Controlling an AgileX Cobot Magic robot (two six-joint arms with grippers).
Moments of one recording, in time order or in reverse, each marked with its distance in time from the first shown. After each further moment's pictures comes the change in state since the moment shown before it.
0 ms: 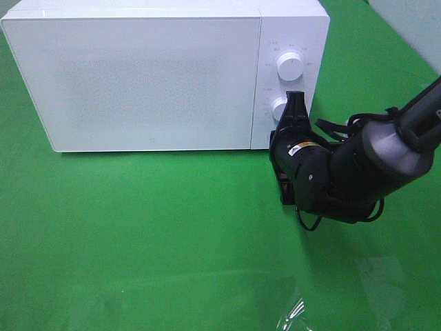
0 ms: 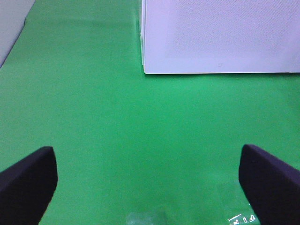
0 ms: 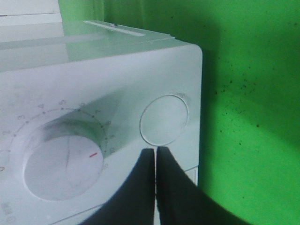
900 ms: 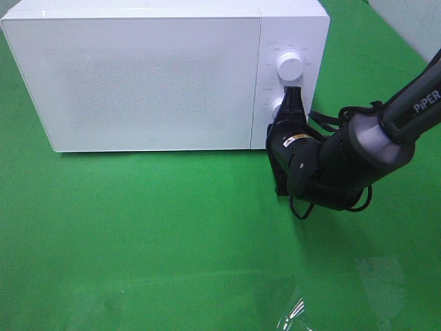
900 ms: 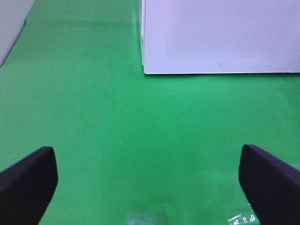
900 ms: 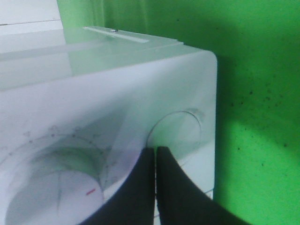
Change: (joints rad) left arm 0.000 0.000 0.000 0.000 0.000 0.000; right arm -0.034 0.052 -0.076 -0.002 0.021 0.008
